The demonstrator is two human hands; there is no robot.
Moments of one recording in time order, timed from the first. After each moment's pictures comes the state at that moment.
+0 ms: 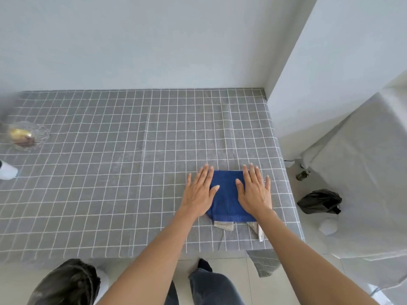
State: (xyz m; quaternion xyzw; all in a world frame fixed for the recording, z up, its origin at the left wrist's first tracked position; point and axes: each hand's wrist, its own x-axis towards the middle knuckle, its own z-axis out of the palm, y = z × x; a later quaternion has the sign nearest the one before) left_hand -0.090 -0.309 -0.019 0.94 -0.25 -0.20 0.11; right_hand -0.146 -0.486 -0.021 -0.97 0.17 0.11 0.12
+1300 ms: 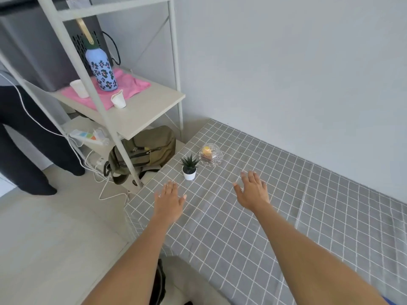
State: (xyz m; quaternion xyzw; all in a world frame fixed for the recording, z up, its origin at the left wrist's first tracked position) left_hand -0.028 0.200 0.038 0.97 0.16 -0.14 0.12; right_hand 0.076 -0.043 0.071 -0.98 -0.14 0.12 0.09
